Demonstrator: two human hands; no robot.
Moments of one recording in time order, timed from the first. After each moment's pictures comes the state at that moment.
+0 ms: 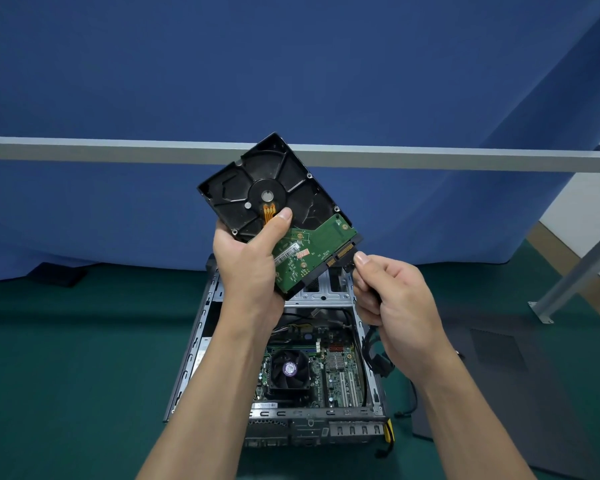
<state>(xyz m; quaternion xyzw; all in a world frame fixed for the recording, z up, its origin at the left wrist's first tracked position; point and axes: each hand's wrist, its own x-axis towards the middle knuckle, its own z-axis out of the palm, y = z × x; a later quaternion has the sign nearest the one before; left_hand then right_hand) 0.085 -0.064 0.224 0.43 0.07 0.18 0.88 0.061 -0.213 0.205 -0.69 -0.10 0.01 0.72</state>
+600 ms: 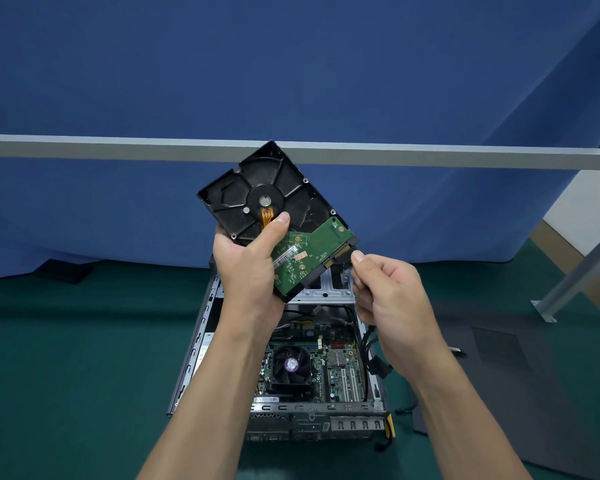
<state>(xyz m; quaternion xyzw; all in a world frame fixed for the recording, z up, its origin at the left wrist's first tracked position) 0.079 -0.064 0.219 0.42 0.08 0.18 0.89 0.056 -0.208 0.203 -0.74 -0.07 -0.03 0.67</state>
